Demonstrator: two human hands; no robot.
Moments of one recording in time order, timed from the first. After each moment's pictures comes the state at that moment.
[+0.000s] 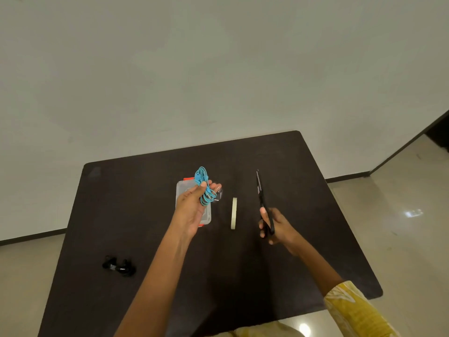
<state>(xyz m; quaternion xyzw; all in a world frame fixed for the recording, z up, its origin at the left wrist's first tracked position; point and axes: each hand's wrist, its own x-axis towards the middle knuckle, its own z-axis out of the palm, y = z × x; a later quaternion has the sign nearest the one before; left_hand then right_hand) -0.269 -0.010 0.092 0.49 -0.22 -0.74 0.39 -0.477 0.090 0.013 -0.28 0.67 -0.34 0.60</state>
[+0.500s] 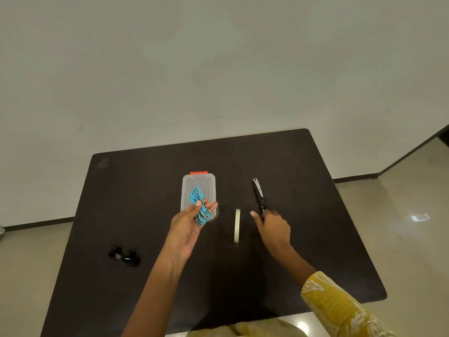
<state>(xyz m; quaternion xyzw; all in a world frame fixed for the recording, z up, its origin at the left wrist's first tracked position) -0.228 0.029 0.074 0.49 -0.13 -0.76 0.40 -0.440 0.076 -0.025 -0.49 0.85 -0.08 0.20</state>
